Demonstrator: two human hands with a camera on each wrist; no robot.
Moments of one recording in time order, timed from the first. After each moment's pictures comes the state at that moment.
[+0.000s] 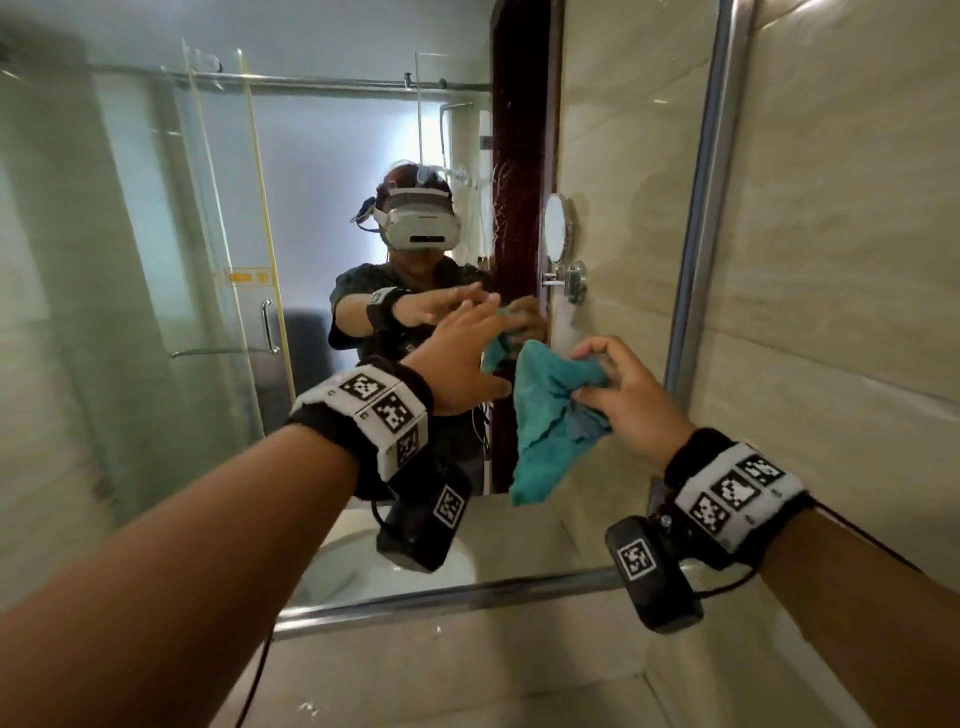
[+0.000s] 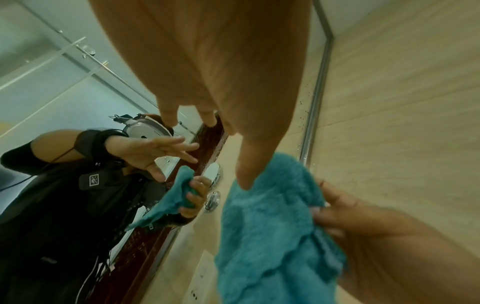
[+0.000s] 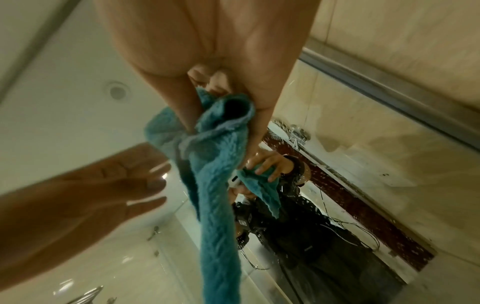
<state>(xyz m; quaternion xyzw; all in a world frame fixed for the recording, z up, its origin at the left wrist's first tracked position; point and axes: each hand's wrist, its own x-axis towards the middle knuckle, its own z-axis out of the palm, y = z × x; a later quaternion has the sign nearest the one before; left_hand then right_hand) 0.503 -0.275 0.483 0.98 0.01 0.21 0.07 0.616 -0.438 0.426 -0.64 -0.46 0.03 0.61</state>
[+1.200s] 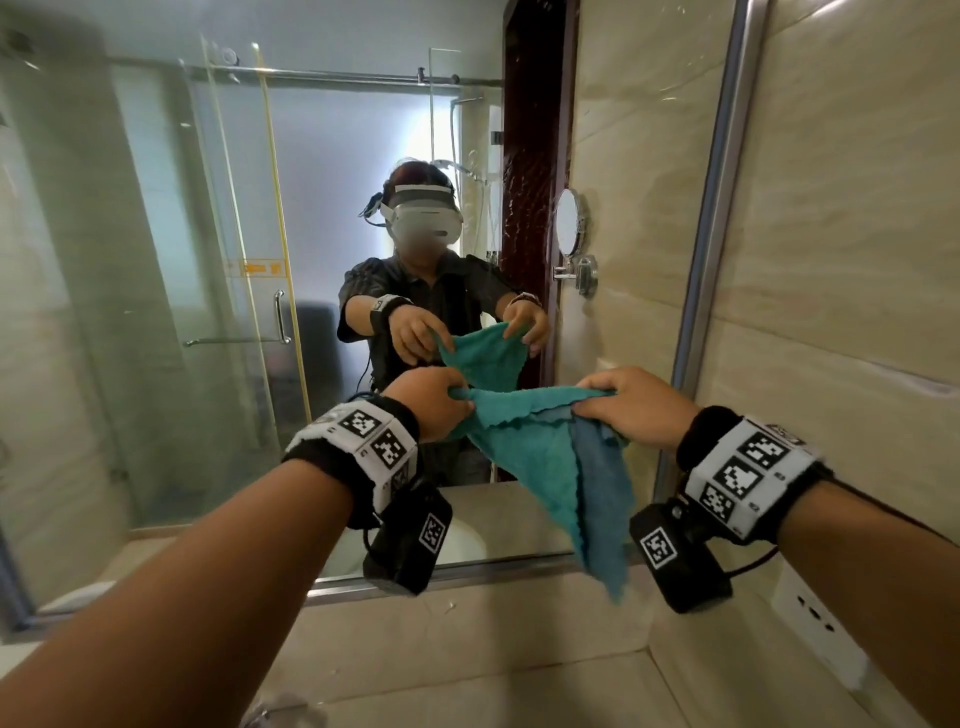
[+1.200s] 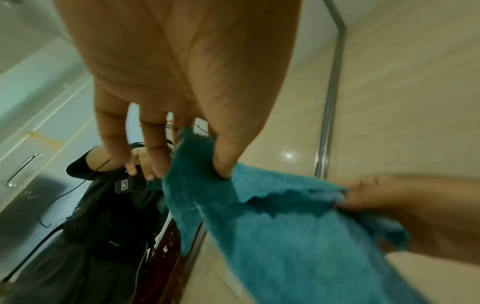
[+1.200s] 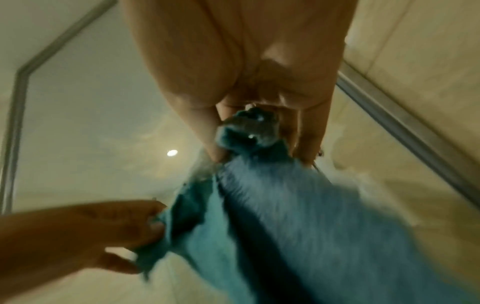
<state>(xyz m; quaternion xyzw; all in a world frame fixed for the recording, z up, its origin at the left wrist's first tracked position) 0.462 -0.246 0.436 0.96 0.20 0.14 0.12 0.582 -0.445 0.435 -0.83 -0.42 0.04 0.37</state>
